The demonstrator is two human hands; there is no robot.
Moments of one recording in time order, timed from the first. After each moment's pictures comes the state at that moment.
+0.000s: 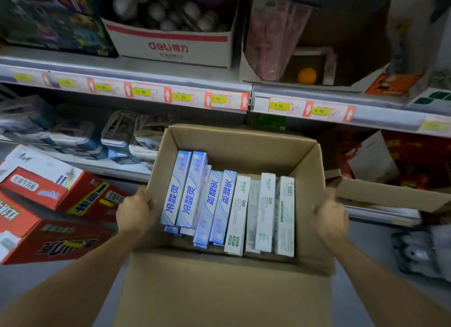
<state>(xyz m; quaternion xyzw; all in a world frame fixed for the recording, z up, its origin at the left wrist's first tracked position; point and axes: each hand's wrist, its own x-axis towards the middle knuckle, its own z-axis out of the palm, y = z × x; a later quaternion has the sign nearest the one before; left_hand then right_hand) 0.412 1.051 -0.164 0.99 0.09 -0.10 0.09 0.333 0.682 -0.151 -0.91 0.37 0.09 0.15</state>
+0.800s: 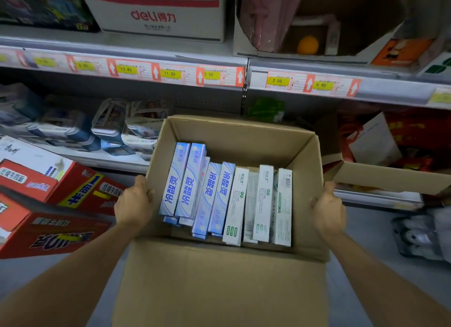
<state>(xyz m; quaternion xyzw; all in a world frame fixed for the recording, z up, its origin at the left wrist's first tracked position) 0.405 1.048 -0.195 0.99 0.07 -0.10 0.09 0.314 0.682 -0.186 -0.90 0.38 0.09 0.17</state>
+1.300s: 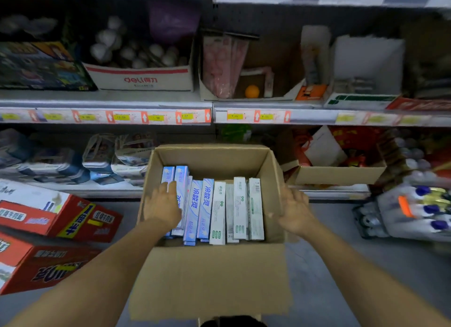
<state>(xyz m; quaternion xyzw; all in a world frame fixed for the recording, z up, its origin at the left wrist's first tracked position) 0.386 0.965 -0.072 0.97 -0.11 -0.21 0.00 0.273 0.685 -0.073 -0.92 0.24 0.20 0.23</state>
